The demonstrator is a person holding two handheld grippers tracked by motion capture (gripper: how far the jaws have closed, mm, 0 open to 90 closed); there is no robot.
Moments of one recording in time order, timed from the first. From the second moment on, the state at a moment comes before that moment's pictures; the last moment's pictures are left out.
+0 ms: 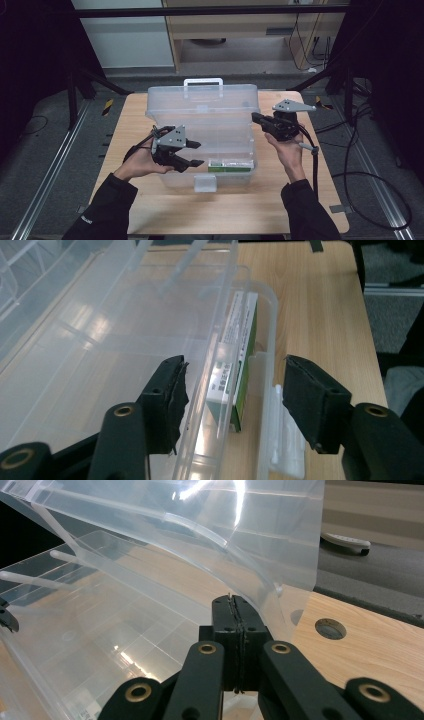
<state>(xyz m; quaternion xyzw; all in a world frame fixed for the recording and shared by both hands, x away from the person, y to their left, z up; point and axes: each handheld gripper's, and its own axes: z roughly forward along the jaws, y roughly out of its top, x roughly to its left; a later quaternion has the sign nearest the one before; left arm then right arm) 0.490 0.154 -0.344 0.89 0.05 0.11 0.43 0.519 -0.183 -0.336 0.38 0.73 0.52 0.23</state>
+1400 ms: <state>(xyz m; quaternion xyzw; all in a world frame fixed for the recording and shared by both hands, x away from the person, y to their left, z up) 0.476 0.271 -0.357 0.76 0.32 0.23 0.52 0.499 -0.187 -0.342 0.36 0.76 0.51 0.20</state>
